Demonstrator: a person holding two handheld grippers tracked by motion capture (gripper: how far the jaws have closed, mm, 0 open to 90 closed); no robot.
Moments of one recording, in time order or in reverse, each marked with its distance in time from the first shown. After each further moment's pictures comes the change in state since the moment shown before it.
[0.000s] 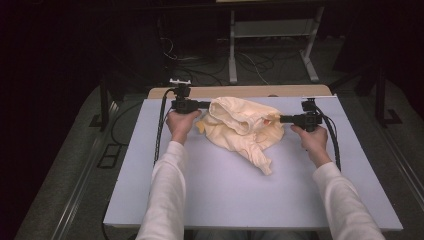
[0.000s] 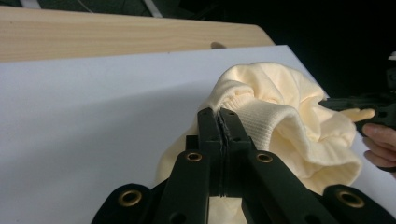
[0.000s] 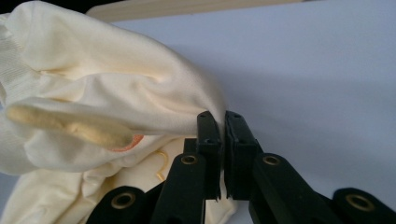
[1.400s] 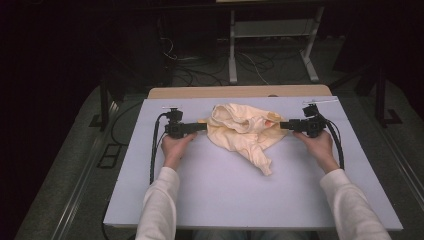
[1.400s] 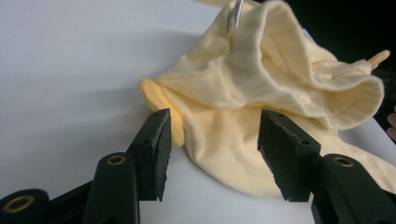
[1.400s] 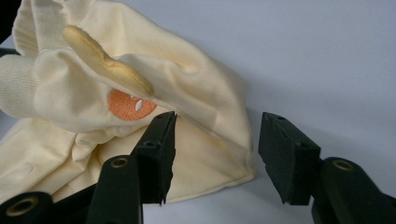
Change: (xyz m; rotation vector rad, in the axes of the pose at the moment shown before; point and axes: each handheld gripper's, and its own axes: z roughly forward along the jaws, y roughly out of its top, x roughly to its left) left arm 0.014 -0.076 -0.016 -0.021 0.029 -0.087; right arm 0.000 -0.014 -0.012 0.007 -0.023 -0.124
